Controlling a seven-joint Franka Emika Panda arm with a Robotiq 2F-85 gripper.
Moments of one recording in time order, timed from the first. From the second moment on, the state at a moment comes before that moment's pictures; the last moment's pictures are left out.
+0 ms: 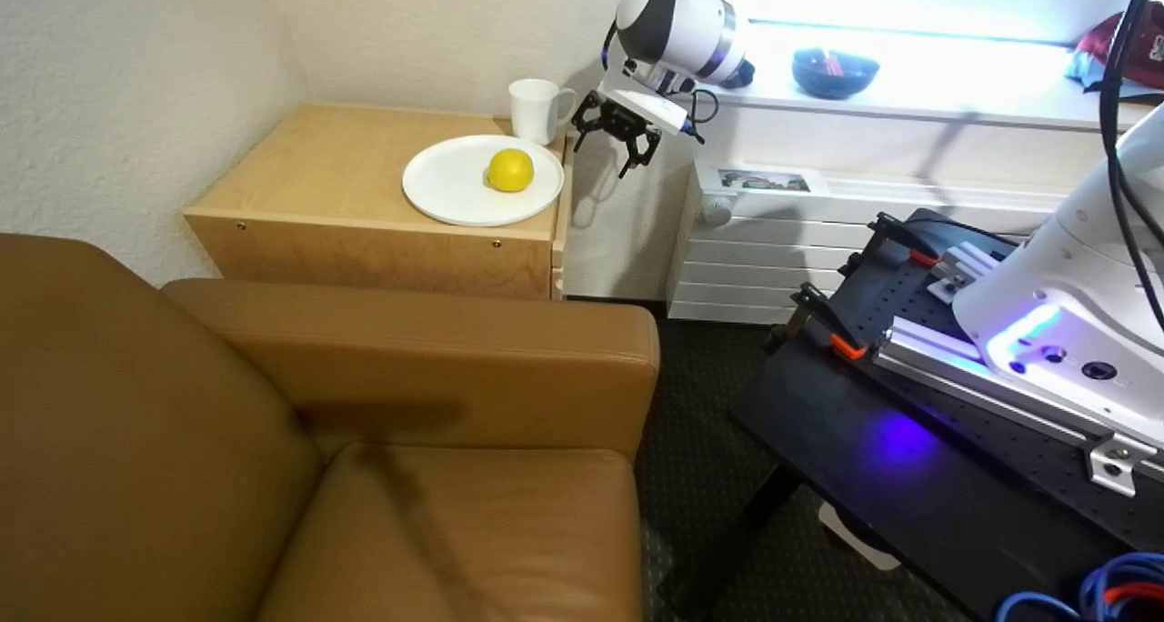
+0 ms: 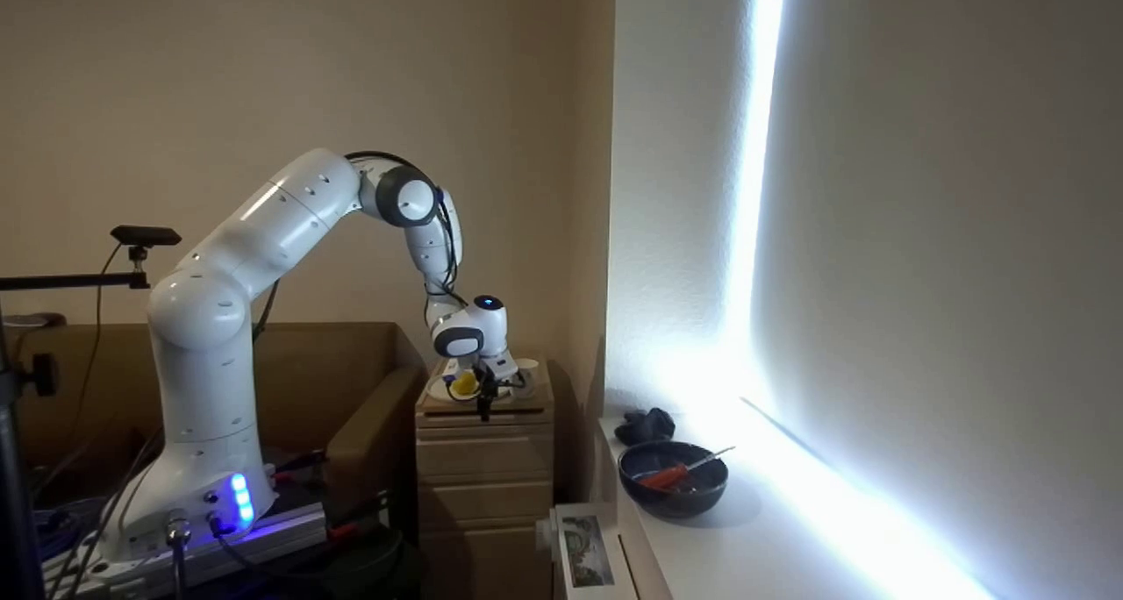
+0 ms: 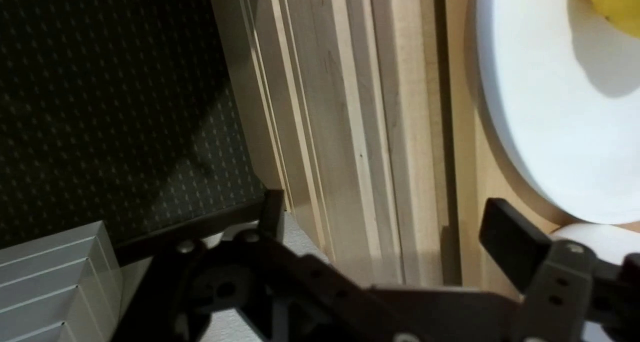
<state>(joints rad) -0.26 0.75 0.36 -2.07 0.45 3.06 0.50</state>
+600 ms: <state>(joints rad) -0.13 0.81 0.25 -2.02 0.47 3.05 0.50</state>
